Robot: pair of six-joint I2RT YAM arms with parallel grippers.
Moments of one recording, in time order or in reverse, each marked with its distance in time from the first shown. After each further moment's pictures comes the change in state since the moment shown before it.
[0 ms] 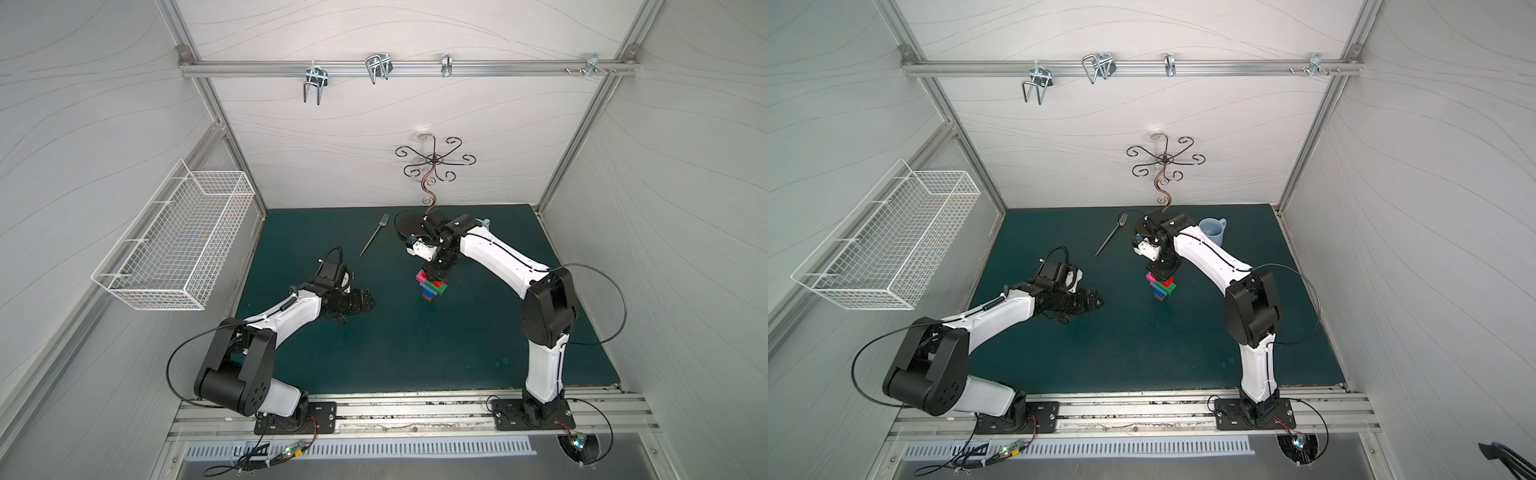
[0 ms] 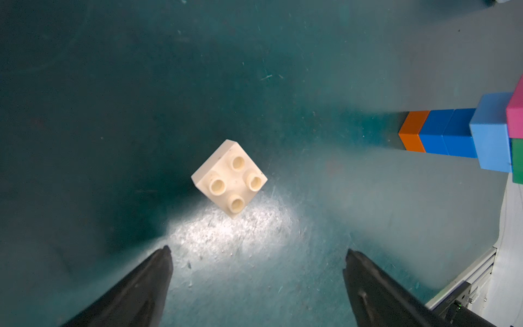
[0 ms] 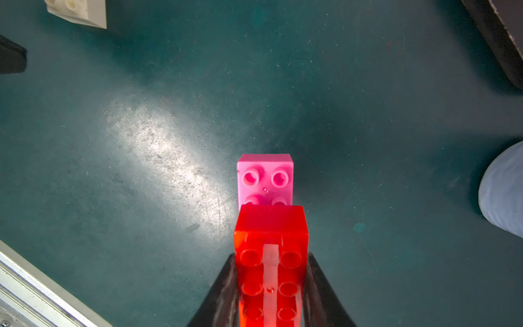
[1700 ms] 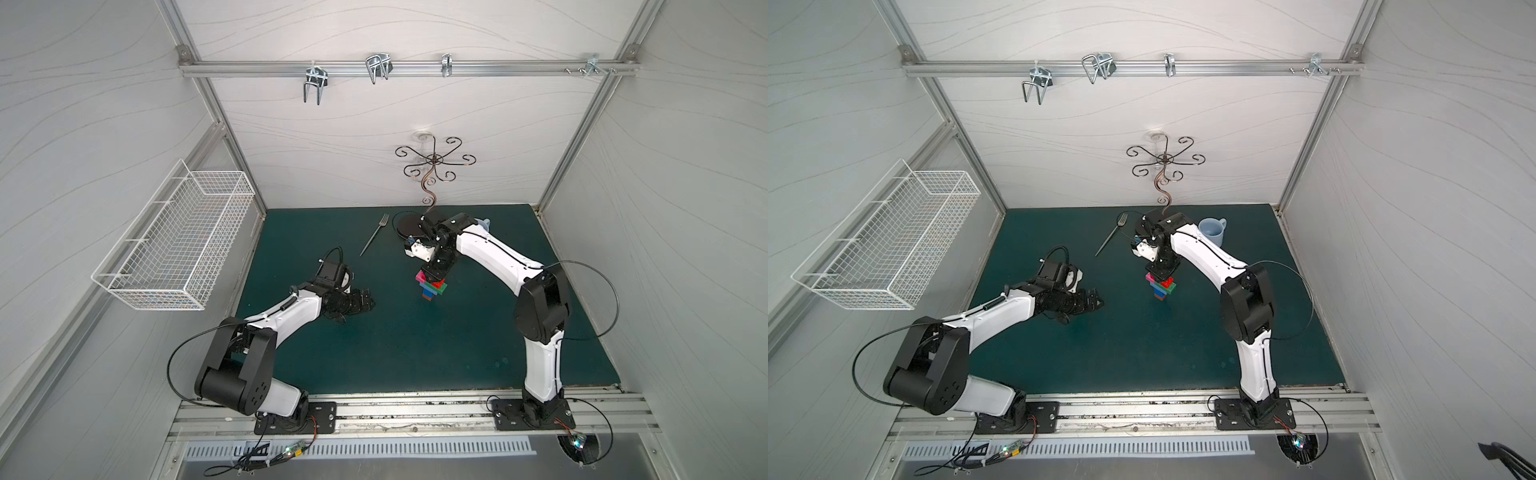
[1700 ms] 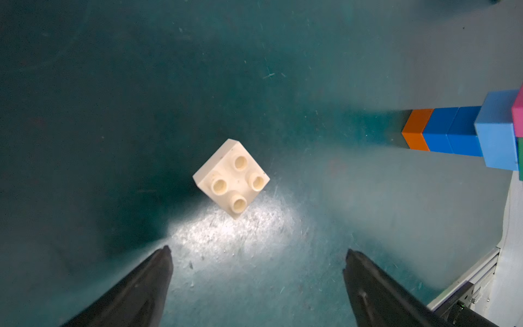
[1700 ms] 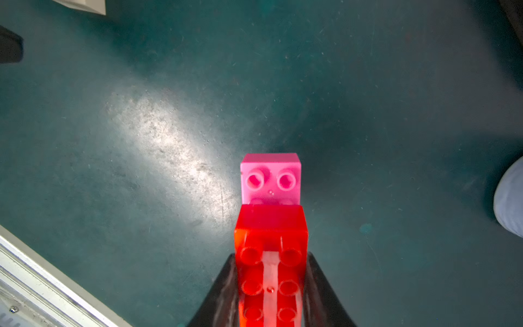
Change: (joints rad) left arm 0.000 0.003 0.000 -0.002 -0.003 0.004; right arm 0.004 0.043 0.058 -0.053 -0.010 -0.012
